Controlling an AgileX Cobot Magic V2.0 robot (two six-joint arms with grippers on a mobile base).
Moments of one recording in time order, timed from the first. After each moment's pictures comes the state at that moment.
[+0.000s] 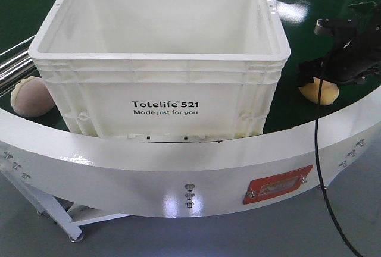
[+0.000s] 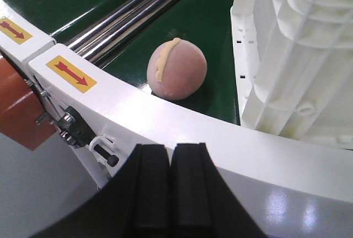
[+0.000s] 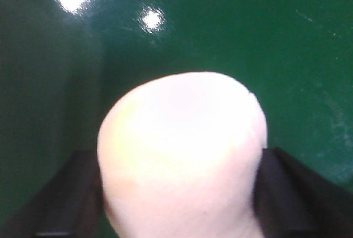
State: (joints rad) left arm 0.04 0.59 -0.62 0.11 0.70 -0.08; right arm -0.06 1.96 -1.38 0.11 0.64 -0.26
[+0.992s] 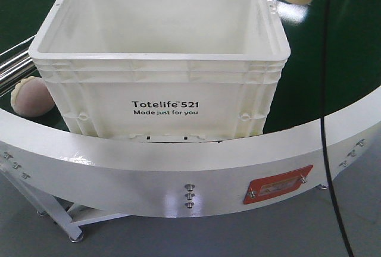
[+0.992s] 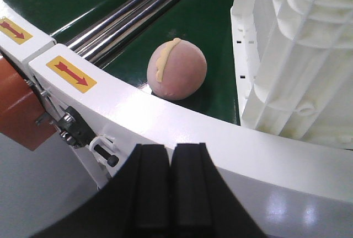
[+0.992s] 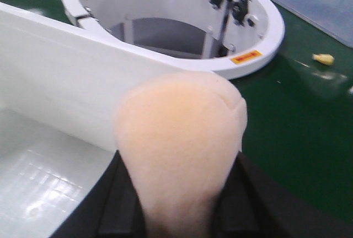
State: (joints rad) left arm 0.04 0.59 -0.62 0.11 0.70 -0.08; right arm 0.26 1.50 -1.38 0.14 0.40 -0.38
